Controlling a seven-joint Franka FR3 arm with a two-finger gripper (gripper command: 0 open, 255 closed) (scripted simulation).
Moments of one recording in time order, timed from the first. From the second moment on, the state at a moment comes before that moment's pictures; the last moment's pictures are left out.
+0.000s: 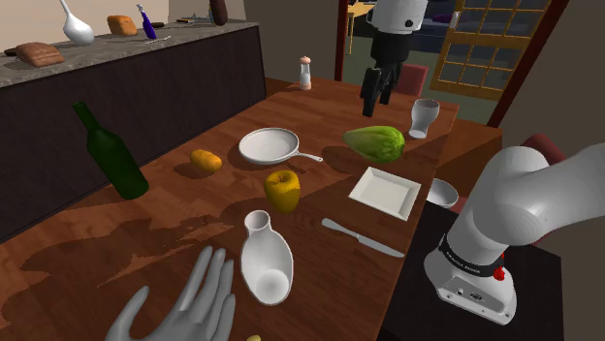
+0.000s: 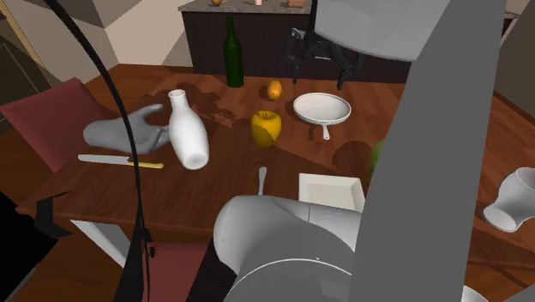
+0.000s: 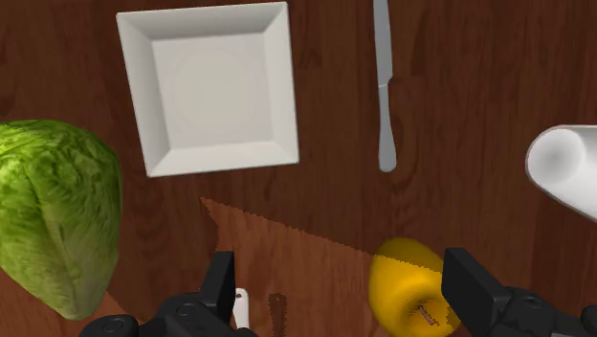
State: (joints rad) arm -0.02 -0.82 -0.01 -2.39 0.06 1.61 -0.03
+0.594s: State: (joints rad) arm 0.02 -0.86 0.14 -2.60 0.08 1.77 0.07
